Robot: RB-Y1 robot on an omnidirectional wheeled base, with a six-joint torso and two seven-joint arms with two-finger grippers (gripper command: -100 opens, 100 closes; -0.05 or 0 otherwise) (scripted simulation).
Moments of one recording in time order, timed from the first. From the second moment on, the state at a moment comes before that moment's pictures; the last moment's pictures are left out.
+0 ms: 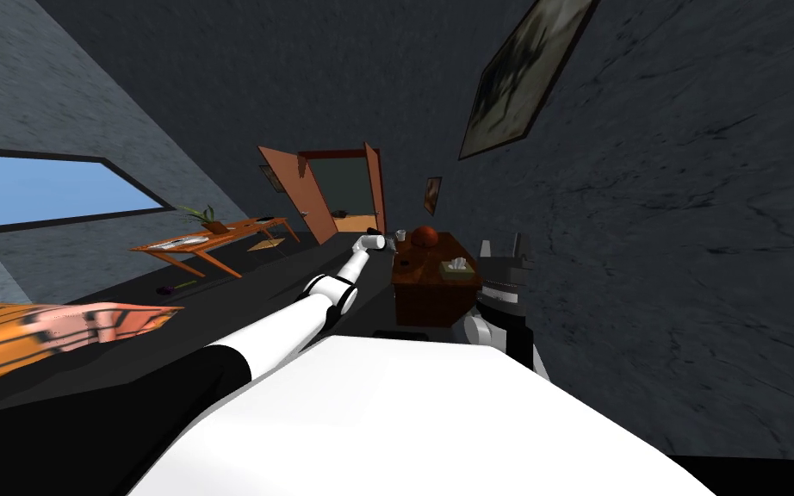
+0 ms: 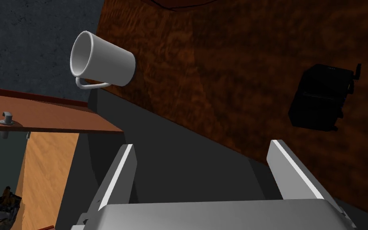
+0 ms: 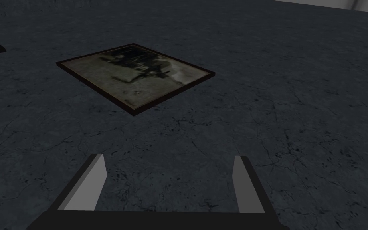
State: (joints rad) left arm -0.87 0.19 -0.11 -1.03 0.56 0.95 0.45; right arm 0.48 0.04 -0.01 -2.36 0.00 -0.49 -0.13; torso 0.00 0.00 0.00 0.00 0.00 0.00
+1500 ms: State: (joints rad) left arm -1.04 -0.01 -0.20 -0.71 0.60 1.22 0.51; right arm 0.48 0.04 -0.01 -2.36 0.00 -0.49 -0.13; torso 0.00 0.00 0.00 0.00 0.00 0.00
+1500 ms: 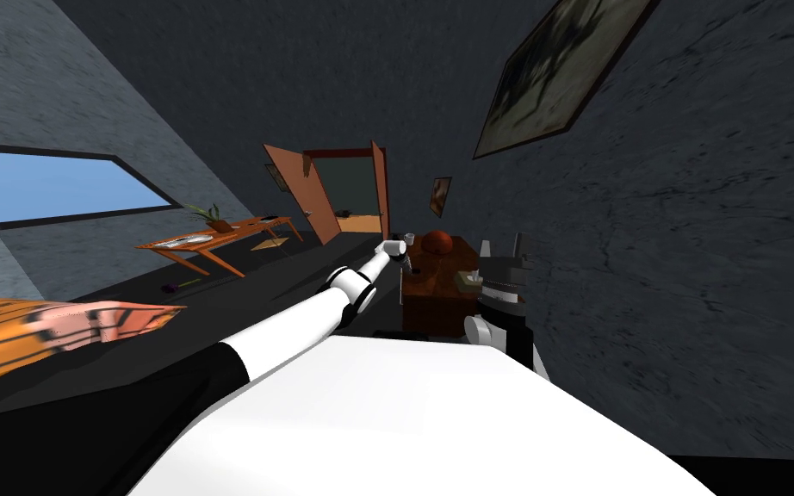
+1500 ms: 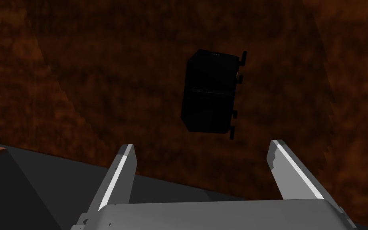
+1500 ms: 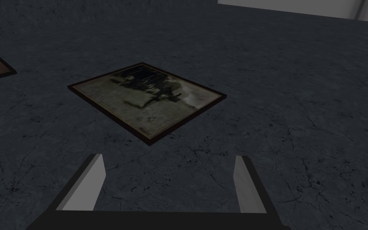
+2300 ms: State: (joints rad) left arm -1.04 -0.04 -0.19 -0.63 0.61 1.19 0.45; right arm 0.48 0.04 -0.01 -2.36 0.00 -0.49 -0.13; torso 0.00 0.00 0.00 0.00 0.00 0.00
